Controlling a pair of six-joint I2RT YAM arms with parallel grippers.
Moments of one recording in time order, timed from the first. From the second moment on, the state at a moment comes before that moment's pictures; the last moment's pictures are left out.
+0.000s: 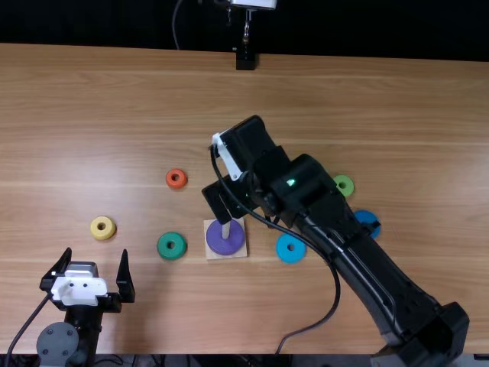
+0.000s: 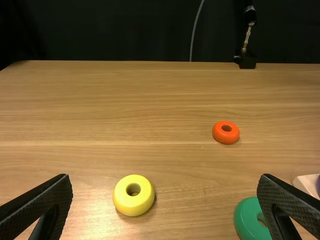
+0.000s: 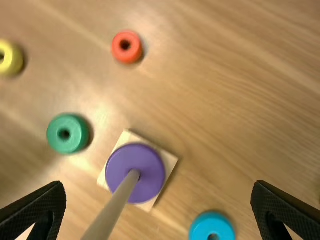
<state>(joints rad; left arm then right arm) -0.06 0.01 0.08 -0.23 -0.03 -0.05 0.63 1.83 1.79 -1.02 -0.03 0.03</state>
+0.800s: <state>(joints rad) -0.06 0.01 0.08 -0.23 -0.03 -0.05 0.09 1.37 1.12 -0.64 -0.03 -0.04</state>
